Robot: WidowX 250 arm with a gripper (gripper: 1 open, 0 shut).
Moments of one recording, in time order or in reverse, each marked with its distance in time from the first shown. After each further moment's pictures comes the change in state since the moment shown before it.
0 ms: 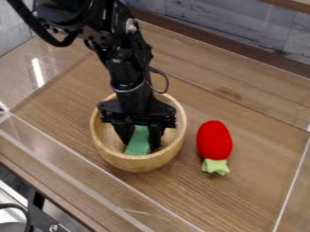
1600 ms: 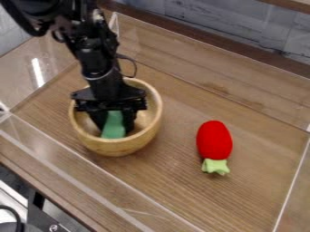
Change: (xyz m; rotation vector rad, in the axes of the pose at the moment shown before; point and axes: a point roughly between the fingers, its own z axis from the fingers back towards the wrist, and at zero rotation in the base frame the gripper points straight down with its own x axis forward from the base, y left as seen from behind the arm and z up) arm 0.008 0.053 0.004 0.042 -0.001 0.138
